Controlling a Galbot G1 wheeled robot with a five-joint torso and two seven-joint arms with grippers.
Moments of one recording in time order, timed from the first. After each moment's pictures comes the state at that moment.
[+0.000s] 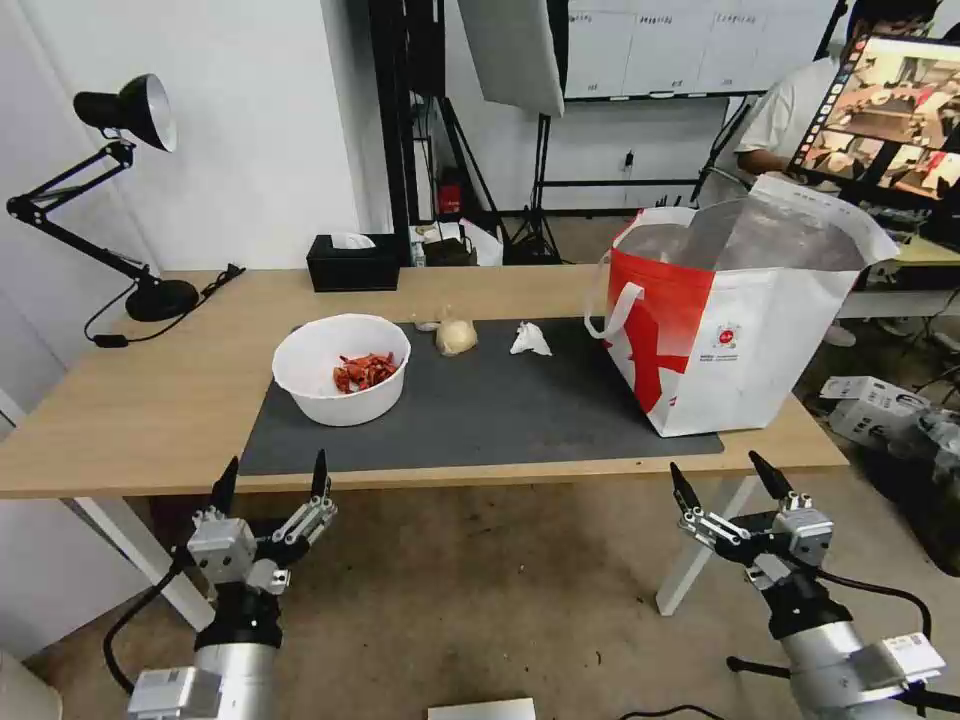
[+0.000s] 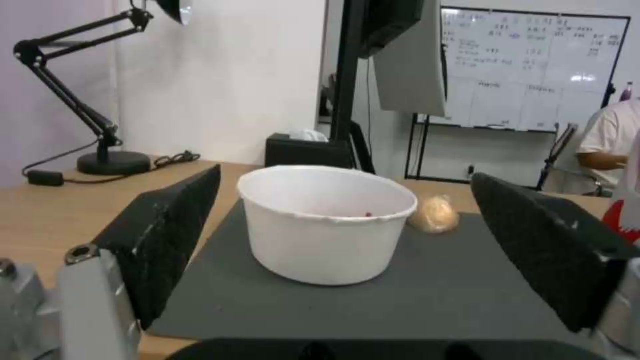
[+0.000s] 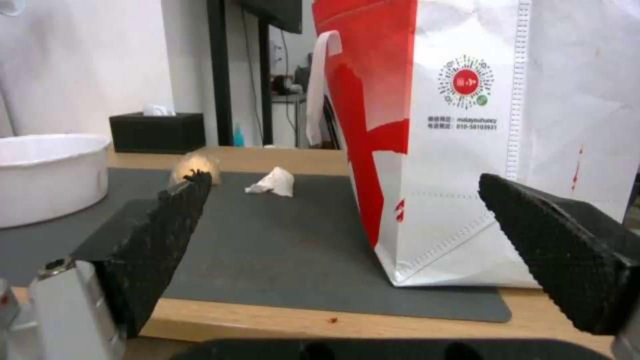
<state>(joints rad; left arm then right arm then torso) 1.87 -1.43 -0.53 -2.38 -0.14 -0.20 -0.15 -1.83 1.27 0.75 2.27 0.39 0.15 -0.14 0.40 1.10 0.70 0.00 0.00</state>
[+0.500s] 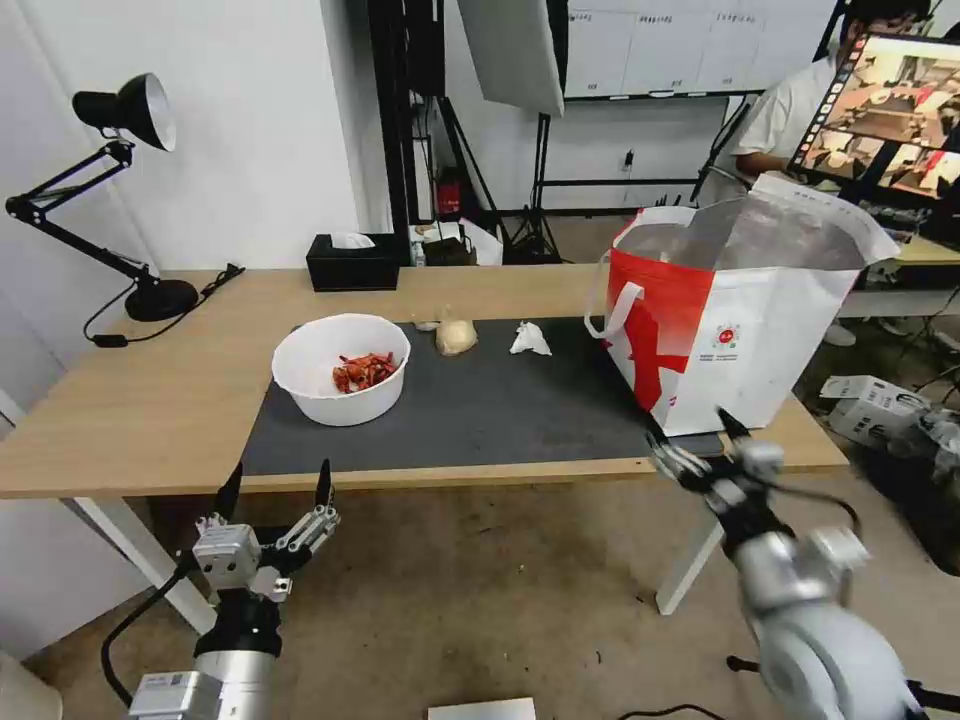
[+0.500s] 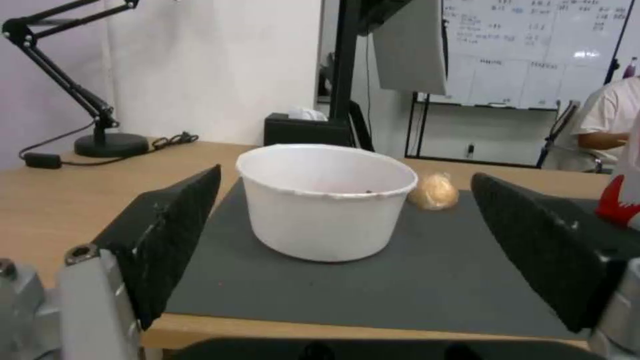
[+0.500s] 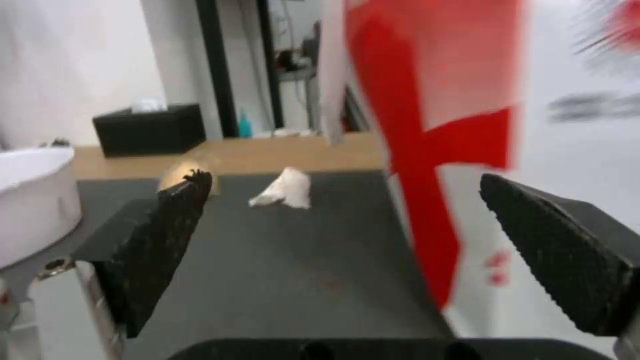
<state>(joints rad) 1.89 -1.42 -0.53 -2.39 -0.15 -0.15 -0.16 -1.32 1.06 0.43 2.06 0.56 -0.10 0.12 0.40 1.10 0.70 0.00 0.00</state>
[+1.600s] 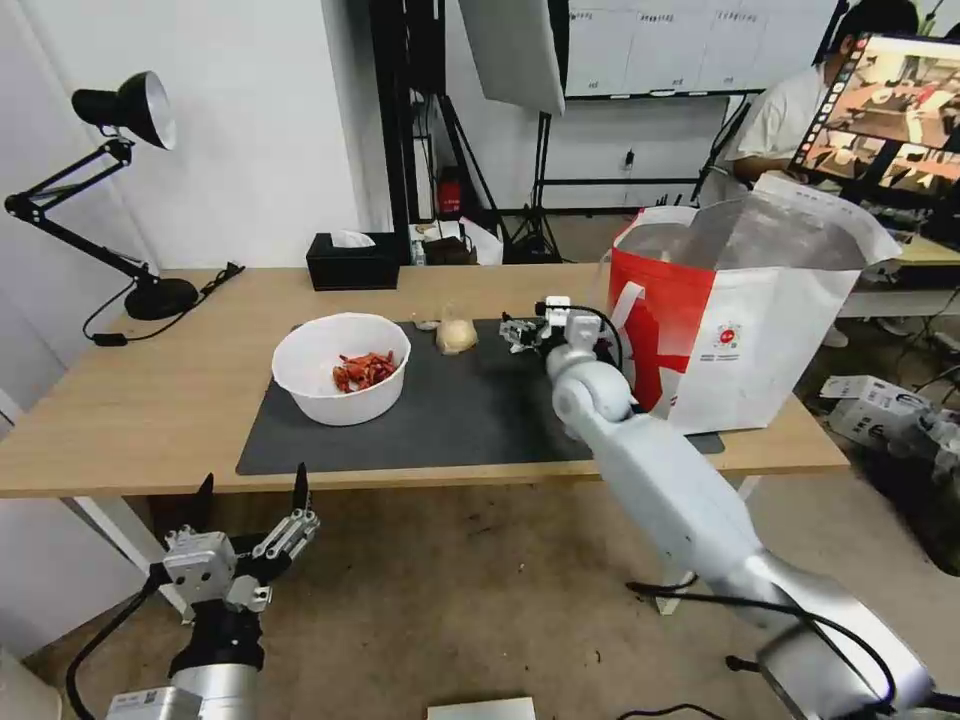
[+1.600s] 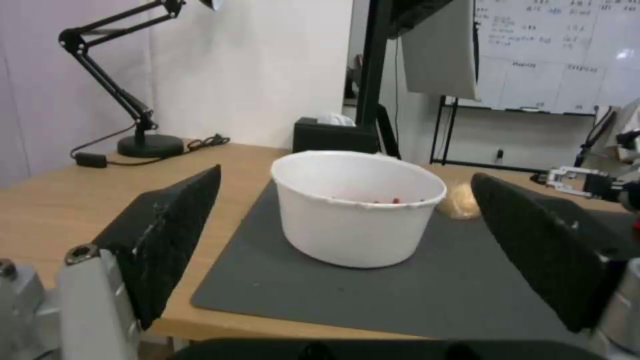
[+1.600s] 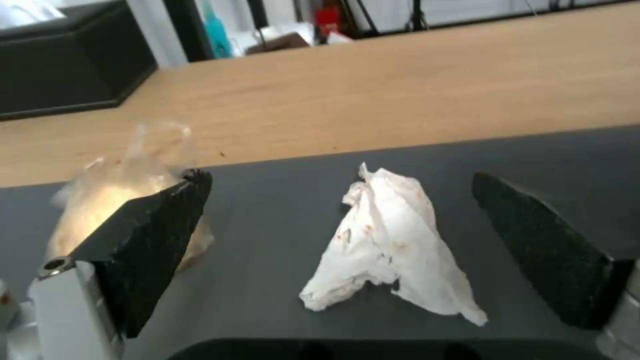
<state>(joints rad) 1.94 -1.49 -0.55 -2.45 -0.12 -0.13 -0.16 -0.37 1.36 -0.11 1.20 0.80 -0.35 0.45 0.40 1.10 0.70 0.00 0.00</state>
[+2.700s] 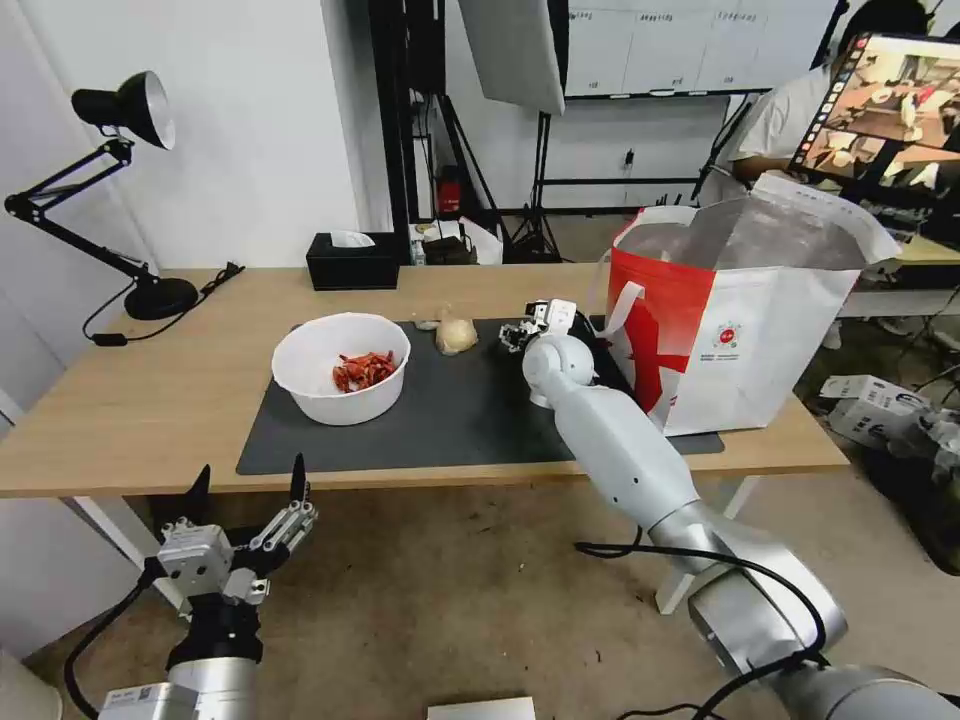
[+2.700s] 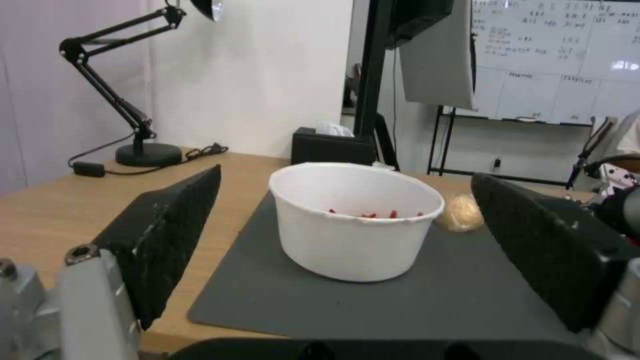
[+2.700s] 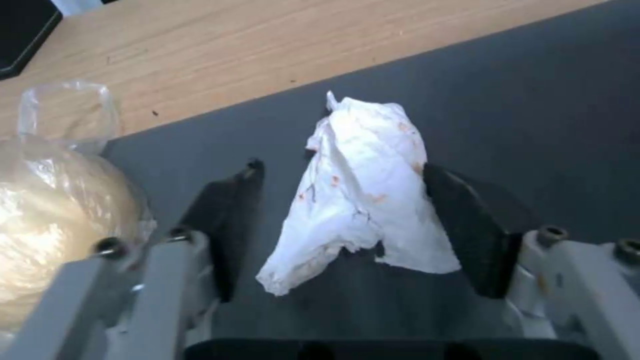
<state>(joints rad) 1.93 -1.48 -0.56 -2.45 -0.13 -0.14 -0.17 -0.29 1.47 -0.05 1.03 0.90 -0.43 0.57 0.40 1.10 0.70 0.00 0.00</state>
